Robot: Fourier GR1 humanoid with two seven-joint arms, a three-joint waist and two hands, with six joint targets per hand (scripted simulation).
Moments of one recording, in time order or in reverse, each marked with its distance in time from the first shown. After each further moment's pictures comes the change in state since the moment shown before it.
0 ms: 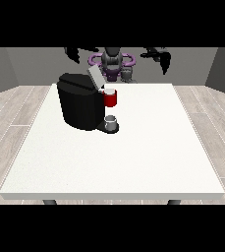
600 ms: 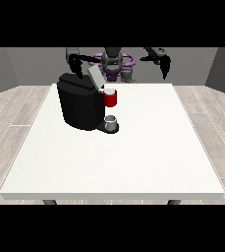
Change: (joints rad) left arm 0.065 0.025 -0.050 -0.172 0.033 0.040 0.035; right arm -0.145 0.016 -0.031 0.169 0.010 0.009 -0.067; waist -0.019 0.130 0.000
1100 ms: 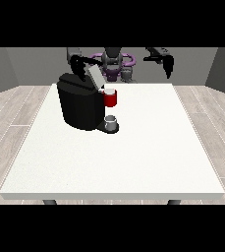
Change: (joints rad) left arm 0.026 0.048 0.010 -0.057 0.053 0.012 0.020; right arm -0.091 0.001 0.010 0.078 0.043 0.007 -0.007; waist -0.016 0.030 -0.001
